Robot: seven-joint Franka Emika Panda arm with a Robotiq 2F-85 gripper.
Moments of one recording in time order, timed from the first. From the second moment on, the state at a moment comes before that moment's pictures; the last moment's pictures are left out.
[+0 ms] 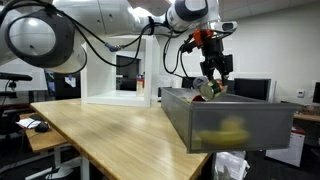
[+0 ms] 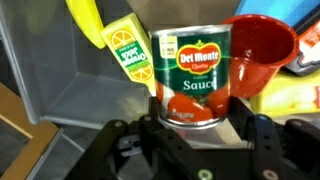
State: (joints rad) arm -0.59 1.00 -0.10 -0.34 0.01 1.61 0.00
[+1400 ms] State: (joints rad) arm -0.58 0.89 0.00 -0.34 0.08 1.61 -0.24
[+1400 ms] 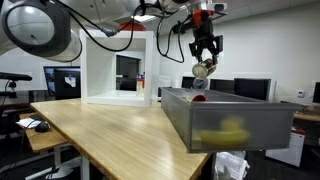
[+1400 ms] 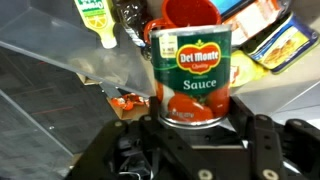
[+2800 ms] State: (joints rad) arm -0.58 0.76 0.10 -0.35 0.18 1.04 -0.64
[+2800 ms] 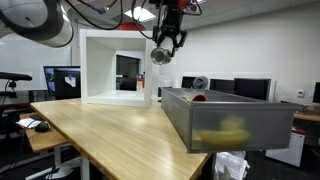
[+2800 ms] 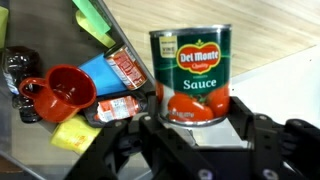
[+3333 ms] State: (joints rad) arm -0.54 0.83 0.07 -0.36 0.16 1.02 -0.72
